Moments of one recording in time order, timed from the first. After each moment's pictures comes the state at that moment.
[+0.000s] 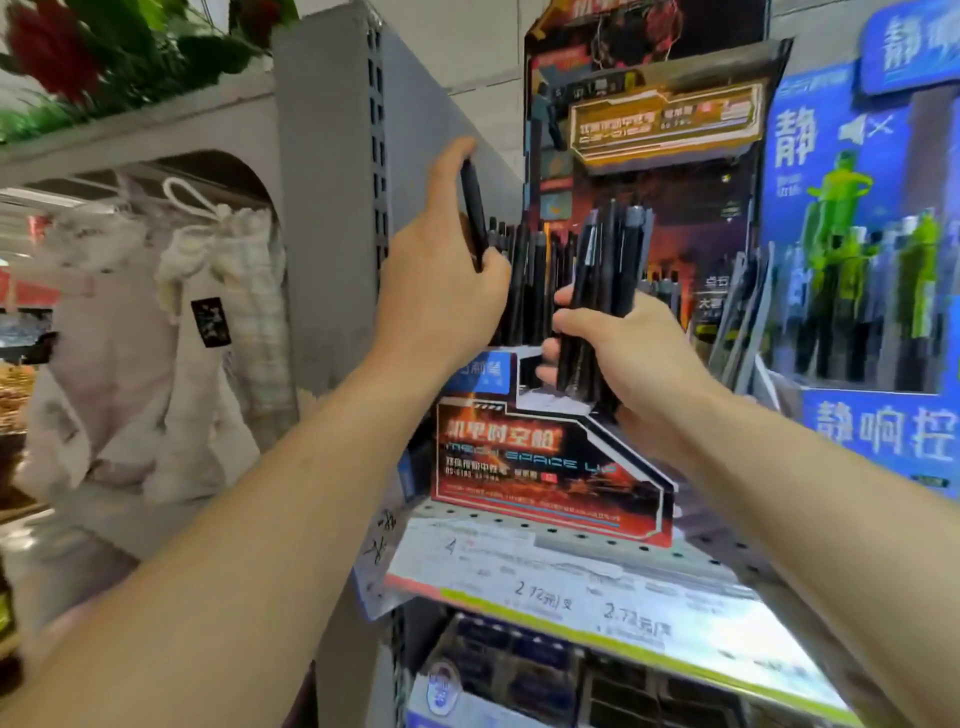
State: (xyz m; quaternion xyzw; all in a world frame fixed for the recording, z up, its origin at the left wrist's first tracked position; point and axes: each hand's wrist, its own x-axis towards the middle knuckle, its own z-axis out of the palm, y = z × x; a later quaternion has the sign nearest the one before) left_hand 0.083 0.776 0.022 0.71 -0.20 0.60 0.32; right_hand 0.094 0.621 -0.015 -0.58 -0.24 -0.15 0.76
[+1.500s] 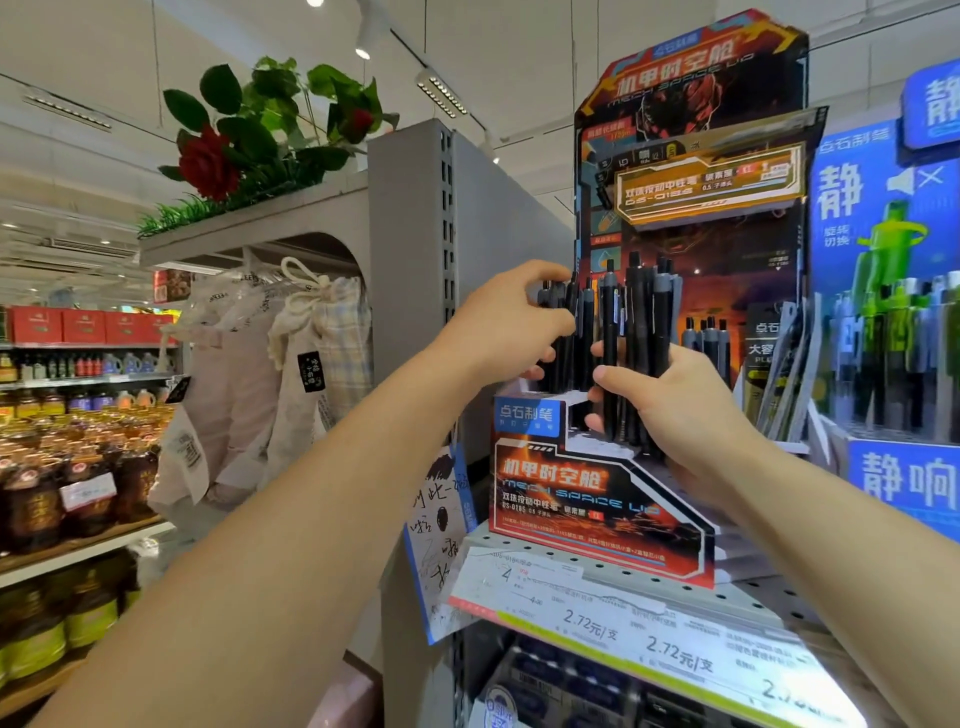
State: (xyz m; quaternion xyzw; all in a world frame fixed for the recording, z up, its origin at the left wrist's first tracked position) left_hand 0.060 0.780 0.051 0.85 -0.17 0.32 0.38; right_hand 0.089 0.615 -0.017 -0.61 -0.27 -0.15 0.73
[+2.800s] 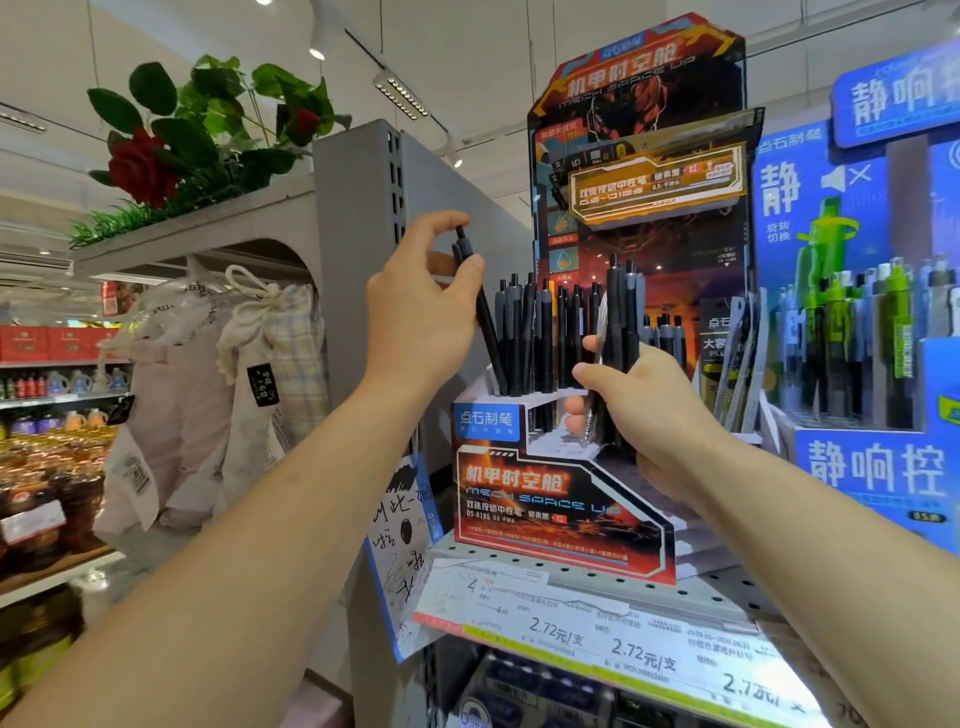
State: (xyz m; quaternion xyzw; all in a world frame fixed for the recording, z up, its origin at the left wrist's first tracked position) left_hand 0.060 0.789 0.047 0.69 -0.17 0.56 0.42; right_hand 0.089 0.610 -0.014 -0.63 -0.22 -0.15 0.73
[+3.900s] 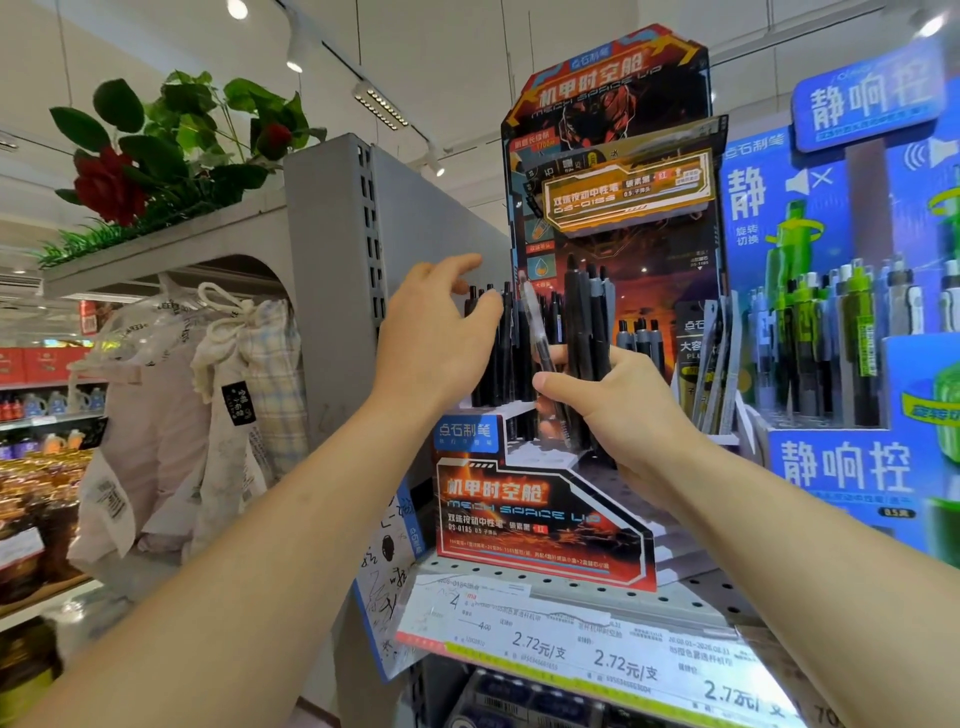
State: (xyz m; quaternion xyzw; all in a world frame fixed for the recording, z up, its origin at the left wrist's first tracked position) left_hand 0.073 0.773 0.042 0.78 -0.14 0.54 0.30; right_hand 0.086 0.609 -0.015 -0.62 -0.26 -0.17 0.72
